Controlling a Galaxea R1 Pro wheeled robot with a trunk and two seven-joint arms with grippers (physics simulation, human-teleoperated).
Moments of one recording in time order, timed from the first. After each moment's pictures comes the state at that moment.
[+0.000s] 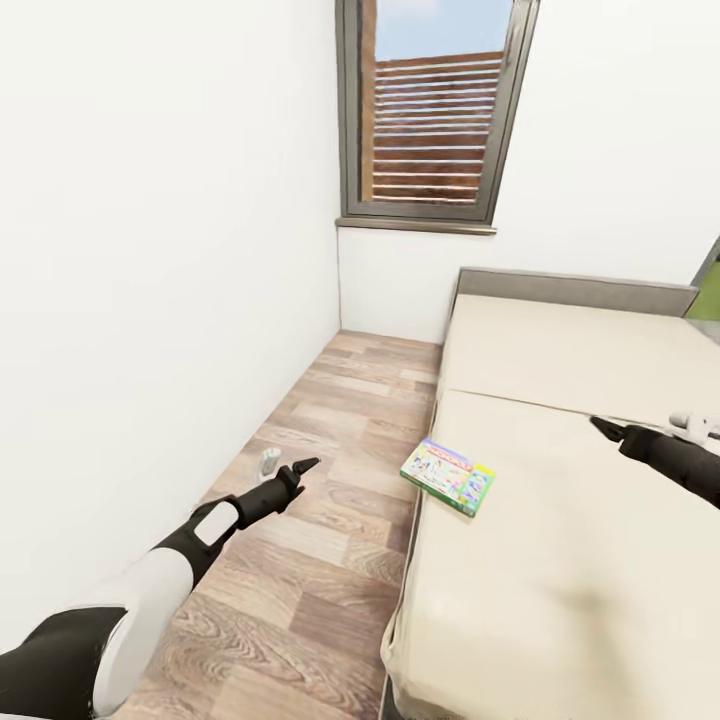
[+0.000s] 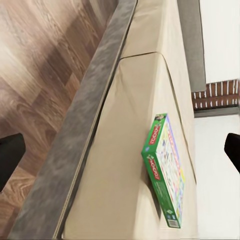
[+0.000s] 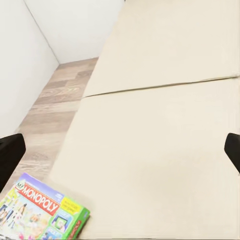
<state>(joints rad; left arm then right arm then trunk) -0.92 0.01 0.03 -0.23 0.80 0.42 -0.58 -0.49 -0.36 -0.43 -1.61 -0.45 0.85 0.20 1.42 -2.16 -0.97</state>
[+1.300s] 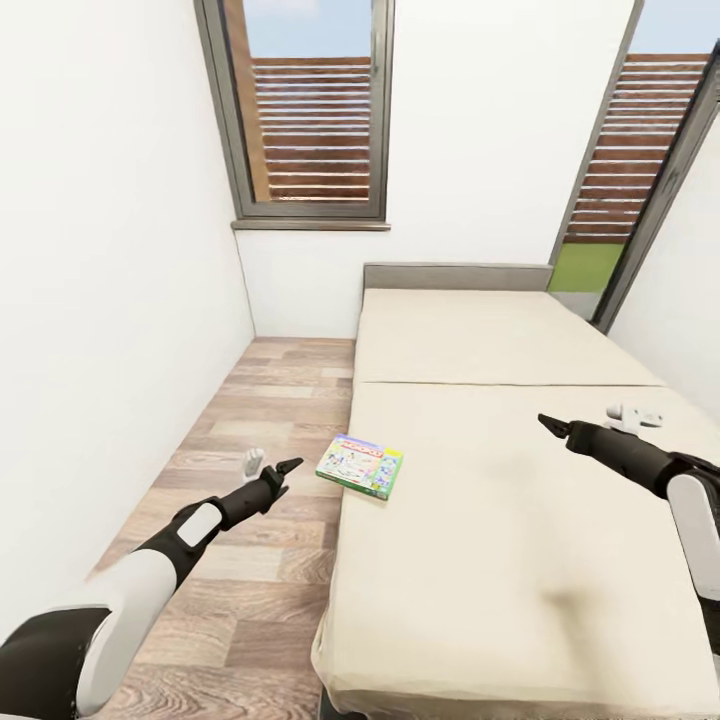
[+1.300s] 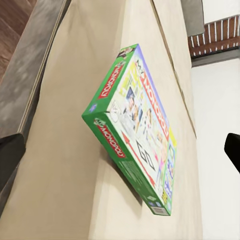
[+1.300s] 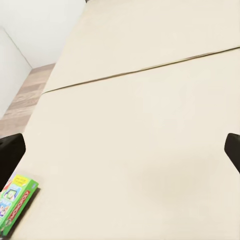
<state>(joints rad) -0.92 0.06 0.03 -0.22 0.81 0.41 -0.60 -0.53 -0.31 -0.28 -1.61 -0.45 0.86 0.20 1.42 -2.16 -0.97</state>
